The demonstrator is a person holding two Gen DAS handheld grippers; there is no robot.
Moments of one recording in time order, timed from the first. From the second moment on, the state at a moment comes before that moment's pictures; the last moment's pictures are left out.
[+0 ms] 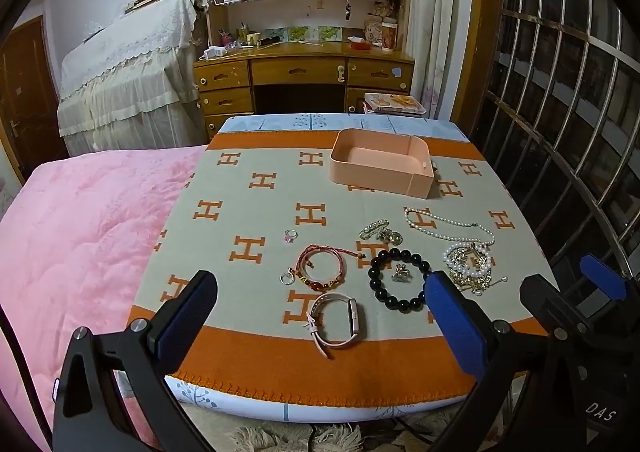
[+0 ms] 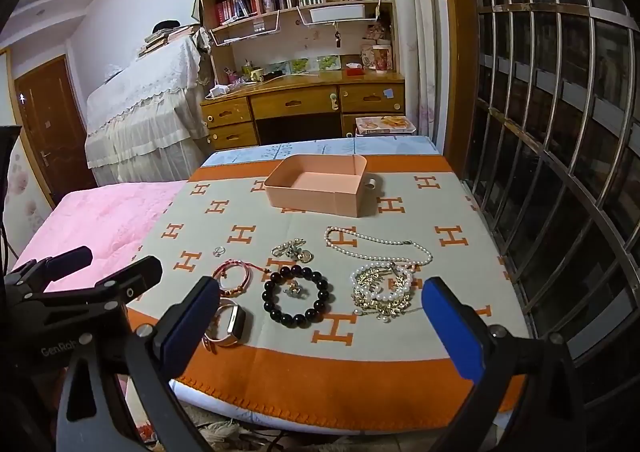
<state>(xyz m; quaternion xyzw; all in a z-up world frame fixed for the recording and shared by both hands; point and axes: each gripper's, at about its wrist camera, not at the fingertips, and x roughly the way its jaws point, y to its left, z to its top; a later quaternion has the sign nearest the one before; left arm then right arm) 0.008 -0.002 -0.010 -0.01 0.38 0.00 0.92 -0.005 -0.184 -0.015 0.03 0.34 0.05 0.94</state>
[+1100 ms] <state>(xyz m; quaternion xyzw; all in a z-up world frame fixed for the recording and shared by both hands) -0.005 -0.001 0.000 -0.02 0.37 -0.01 0.93 -0.011 -0.178 -0.007 0.03 0.33 0.05 0.94</state>
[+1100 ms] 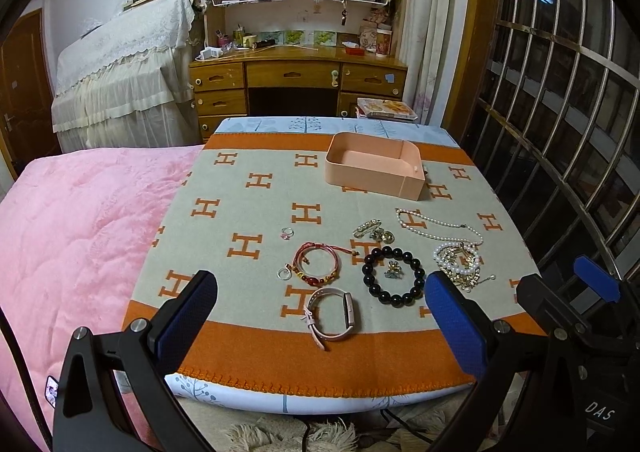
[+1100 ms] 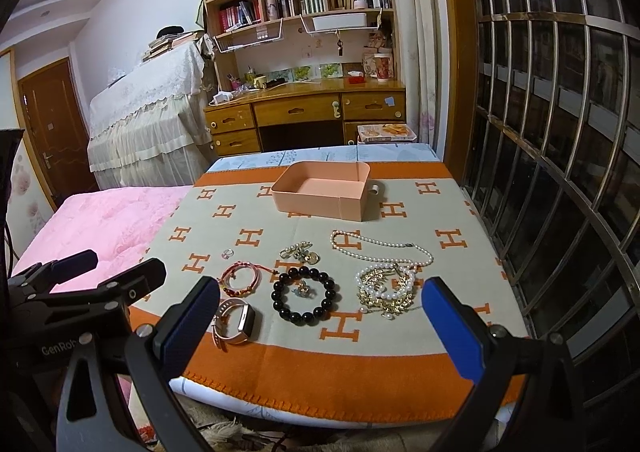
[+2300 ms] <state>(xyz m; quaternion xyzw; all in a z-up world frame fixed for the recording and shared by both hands) -0.034 0.012 -0.003 -0.02 0.36 -0.02 0.93 -0.038 -0.163 -0.003 0.05 0.32 0.06 0.94</state>
